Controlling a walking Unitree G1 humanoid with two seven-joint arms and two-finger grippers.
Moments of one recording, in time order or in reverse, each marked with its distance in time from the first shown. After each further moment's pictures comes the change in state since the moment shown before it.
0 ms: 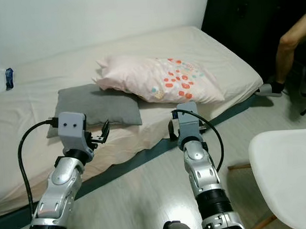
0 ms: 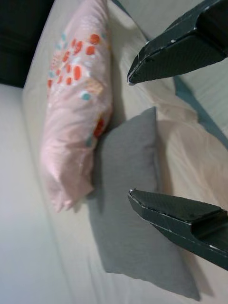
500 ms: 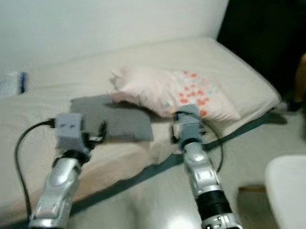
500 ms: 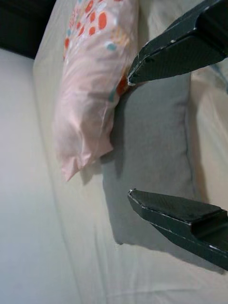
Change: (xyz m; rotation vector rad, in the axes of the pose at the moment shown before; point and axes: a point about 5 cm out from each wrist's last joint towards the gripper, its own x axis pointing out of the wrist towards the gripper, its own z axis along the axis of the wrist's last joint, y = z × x) left arm 0.002 0.004 0.002 -0.005 -0.017 0.009; right arm 0.002 0.004 0.002 -0.005 -0.001 0.014
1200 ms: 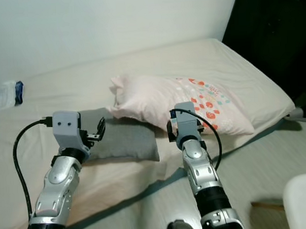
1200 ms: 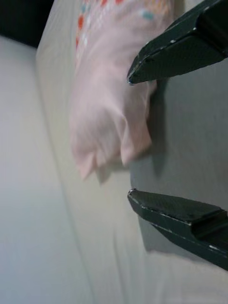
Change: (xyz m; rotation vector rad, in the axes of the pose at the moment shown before) left arm 0.002 -0.006 0.002 -0.021 -0.008 -0.005; right arm 0.001 -0.008 -0.005 -0.010 0.018 -0.014
